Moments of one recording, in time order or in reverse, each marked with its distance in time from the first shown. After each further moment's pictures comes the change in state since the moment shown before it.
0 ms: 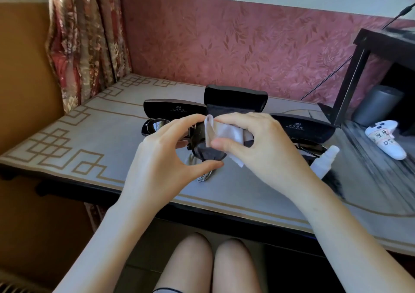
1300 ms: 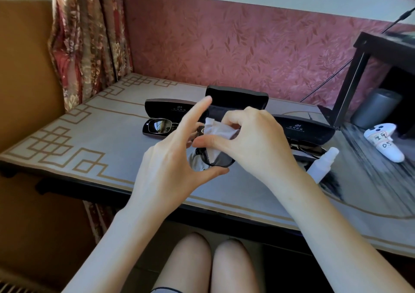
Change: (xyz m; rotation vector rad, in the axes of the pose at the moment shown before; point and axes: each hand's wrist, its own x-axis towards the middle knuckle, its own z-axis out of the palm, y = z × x) left_hand -0.007 0.005 0.007 0.065 0.008 -0.013; right_hand 0.012 -0.019 0.008 -0.210 0.123 0.054
